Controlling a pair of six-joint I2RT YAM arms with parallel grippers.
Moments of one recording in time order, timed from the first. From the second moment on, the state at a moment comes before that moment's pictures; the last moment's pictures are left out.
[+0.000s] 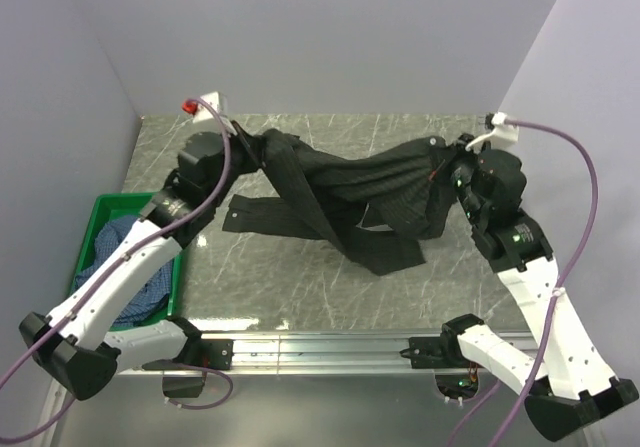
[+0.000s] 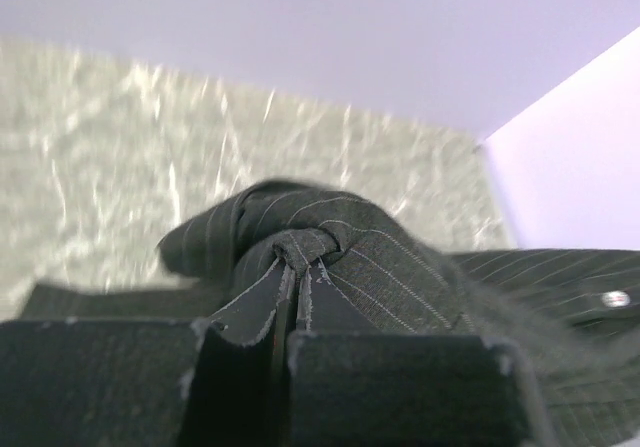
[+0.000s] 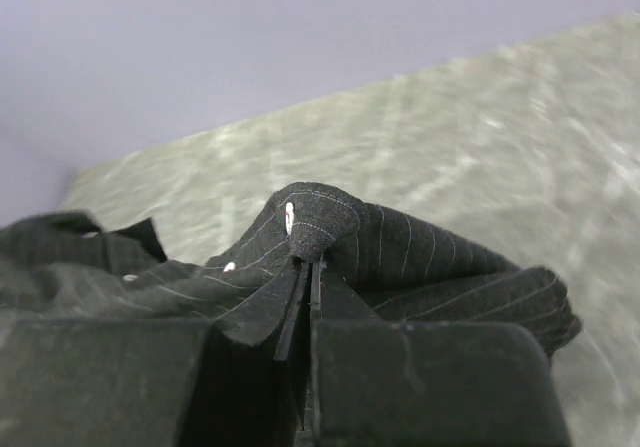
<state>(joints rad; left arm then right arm) -0.58 1.12 1.18 -0.22 -0.31 -0.55 0.34 0.88 1.12 -0.40 0.26 0.45</state>
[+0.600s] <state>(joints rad) -0.57 0.92 1.23 -0.29 -0.37 -0.49 0.57 1.02 1.05 -0.51 -0.01 0.38</state>
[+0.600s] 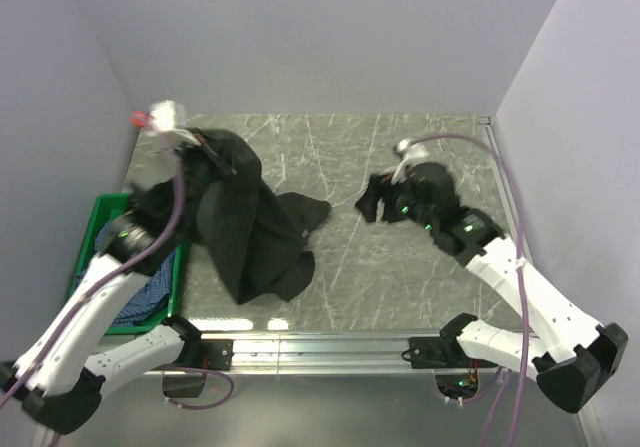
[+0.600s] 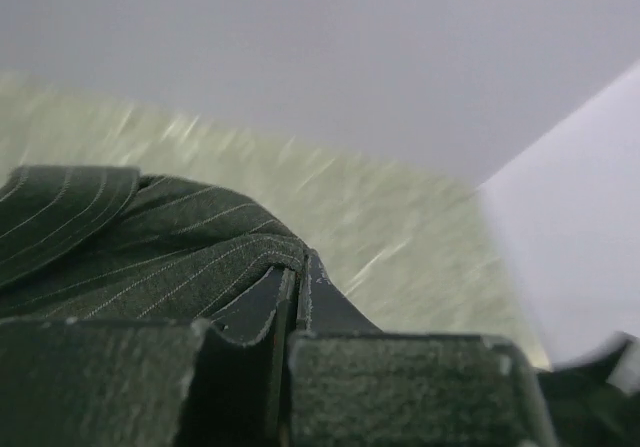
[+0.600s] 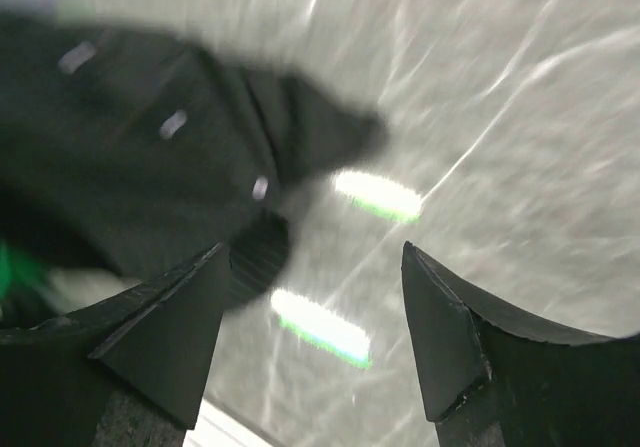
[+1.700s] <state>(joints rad) -0.41 0.96 1.09 -0.52 -0.55 -0.61 1.33 1.87 1.11 -0.10 0.25 0.10</state>
